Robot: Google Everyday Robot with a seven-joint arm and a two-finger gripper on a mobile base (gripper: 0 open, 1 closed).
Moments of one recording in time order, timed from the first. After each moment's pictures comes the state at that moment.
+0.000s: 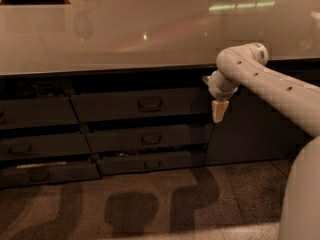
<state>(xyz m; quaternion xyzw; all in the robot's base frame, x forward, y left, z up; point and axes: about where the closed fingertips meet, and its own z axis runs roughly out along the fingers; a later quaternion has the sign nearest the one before) 0.734 -0.218 0.679 -0.75 0.62 -0.14 0.18</state>
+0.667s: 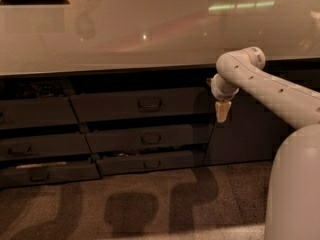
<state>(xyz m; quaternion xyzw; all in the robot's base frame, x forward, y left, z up) 0.756 -0.240 0.654 -0.75 0.63 -0.16 0.16</state>
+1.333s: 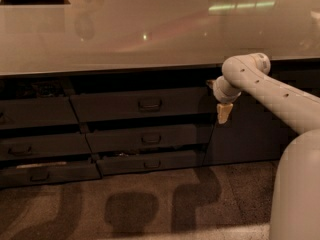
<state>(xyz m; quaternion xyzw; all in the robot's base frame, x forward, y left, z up) 0.761 -0.248 0.641 -0.76 0.60 -0.15 0.18</state>
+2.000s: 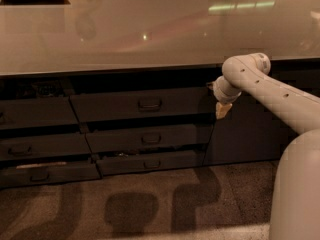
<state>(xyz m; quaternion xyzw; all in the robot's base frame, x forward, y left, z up) 0.761 -0.248 0.641 -0.76 0.60 -0.15 0.18</state>
